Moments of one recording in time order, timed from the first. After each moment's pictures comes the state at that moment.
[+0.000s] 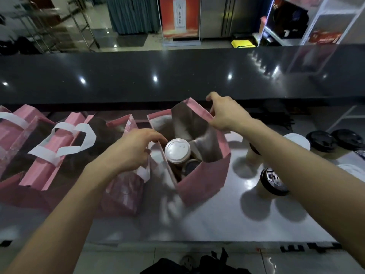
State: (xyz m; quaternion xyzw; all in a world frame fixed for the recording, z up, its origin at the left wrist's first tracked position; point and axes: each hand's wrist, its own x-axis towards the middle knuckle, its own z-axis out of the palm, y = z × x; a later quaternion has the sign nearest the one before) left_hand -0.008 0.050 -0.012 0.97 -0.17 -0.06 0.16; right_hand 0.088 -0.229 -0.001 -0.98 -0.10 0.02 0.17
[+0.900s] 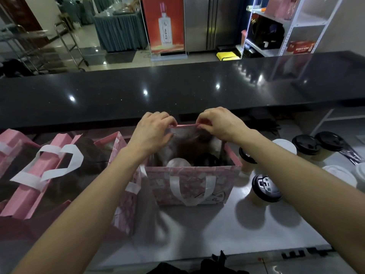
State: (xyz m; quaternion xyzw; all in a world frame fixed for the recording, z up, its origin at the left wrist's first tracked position) left_hand 0.085 -0.007 -0.029 0.95 -0.24 0.17 0.08; right_hand 0.099 -0.268 -0.007 -0.96 -0.24 -0.06 0.15
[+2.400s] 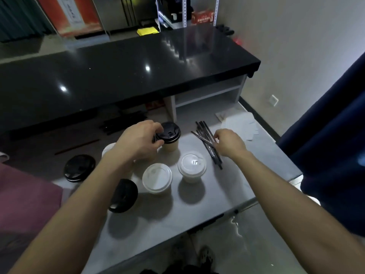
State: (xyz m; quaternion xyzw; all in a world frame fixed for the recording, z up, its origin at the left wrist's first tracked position) left_hand 0.095 -0.544 -0.070 0.95 -0.29 -0.04 0.07; right_hand 0.030 -0.845 -0.166 -0.97 0.17 0.07 0.17
